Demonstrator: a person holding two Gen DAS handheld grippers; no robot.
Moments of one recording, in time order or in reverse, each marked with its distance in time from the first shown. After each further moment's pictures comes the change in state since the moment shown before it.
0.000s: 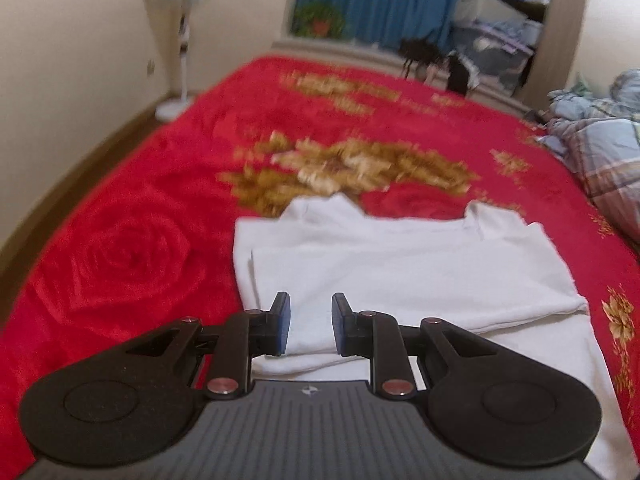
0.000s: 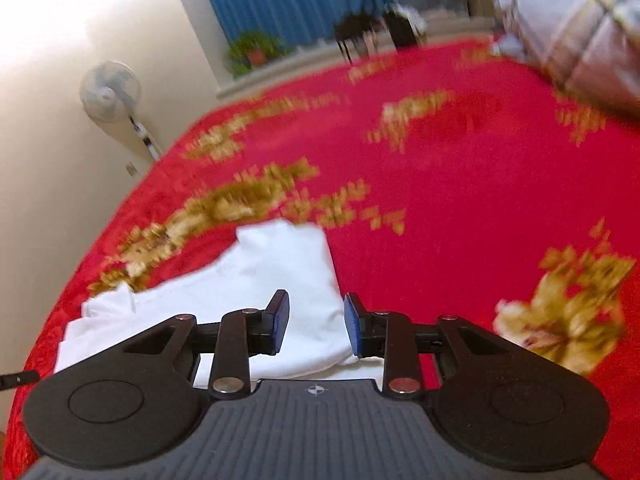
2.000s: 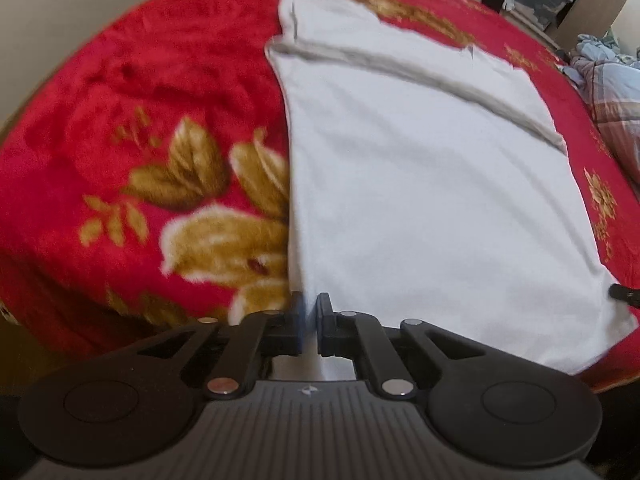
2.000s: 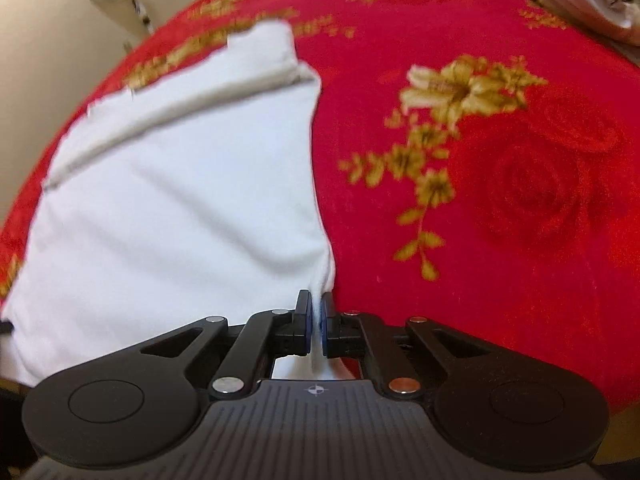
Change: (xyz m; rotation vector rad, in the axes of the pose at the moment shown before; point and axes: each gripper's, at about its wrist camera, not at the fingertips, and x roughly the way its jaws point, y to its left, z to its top) left arm -0.098 -0.009 -0.186 -0.160 0.400 0.006; right arm -0.104 -0.044 -0.159 -0.063 0.358 -0.058
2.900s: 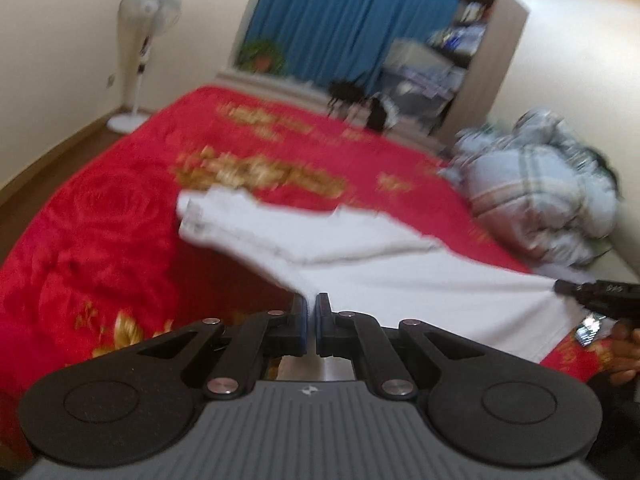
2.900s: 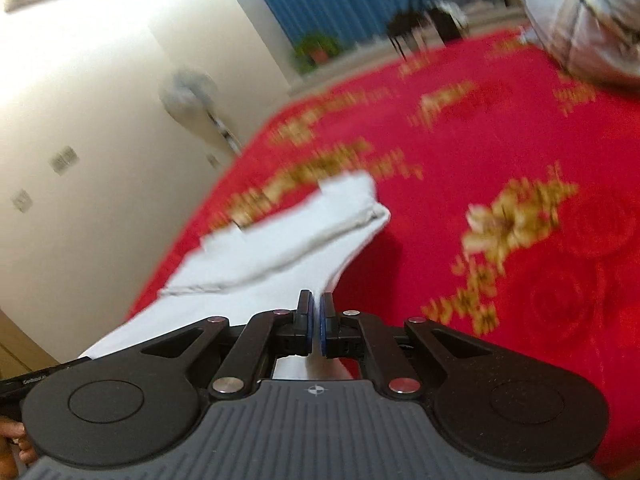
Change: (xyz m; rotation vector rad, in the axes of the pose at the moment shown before) left arm -0.164 -0.038 0.010 0.135 -0.474 -0.286; right arm -0.138 -0.002 0.035 0.065 -0.340 0.319
